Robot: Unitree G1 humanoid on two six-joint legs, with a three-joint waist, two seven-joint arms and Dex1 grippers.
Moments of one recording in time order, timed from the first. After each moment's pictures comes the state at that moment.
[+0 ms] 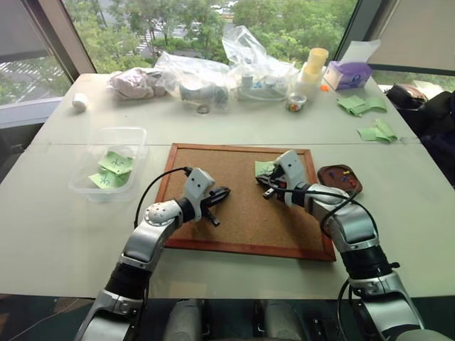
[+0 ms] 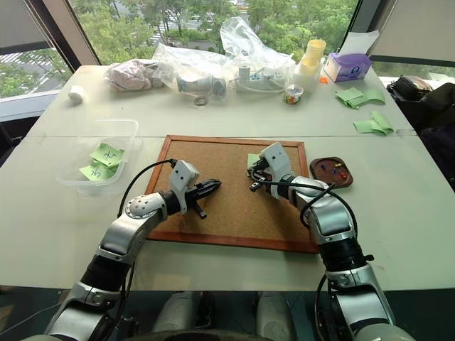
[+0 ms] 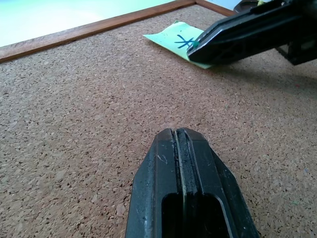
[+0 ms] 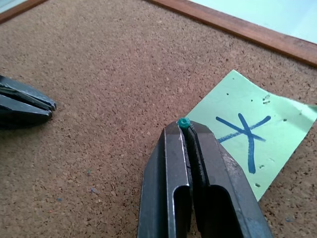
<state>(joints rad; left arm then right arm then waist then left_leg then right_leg) -0.31 0.27 -0.19 0.00 -0.19 0.37 -0.64 -0.45 -0.43 0.06 -0.13 0.28 0.69 0.57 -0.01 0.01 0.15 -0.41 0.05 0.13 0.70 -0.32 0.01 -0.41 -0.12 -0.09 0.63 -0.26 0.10</state>
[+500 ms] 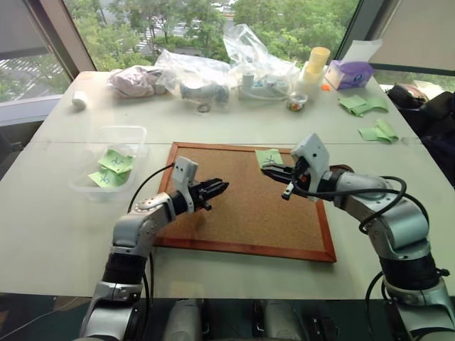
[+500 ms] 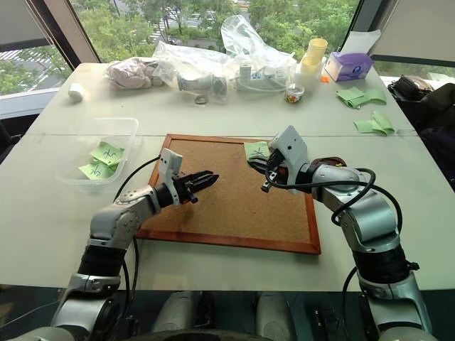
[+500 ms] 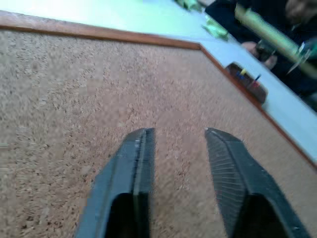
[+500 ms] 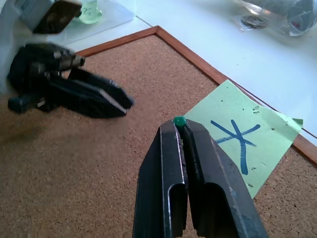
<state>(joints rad) -0.46 0.22 0.07 0.02 -0.58 0.77 -0.67 -0.41 -0.63 0.03 -0.41 0.40 0.79 0.73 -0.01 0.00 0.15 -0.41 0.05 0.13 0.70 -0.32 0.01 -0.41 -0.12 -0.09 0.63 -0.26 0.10</state>
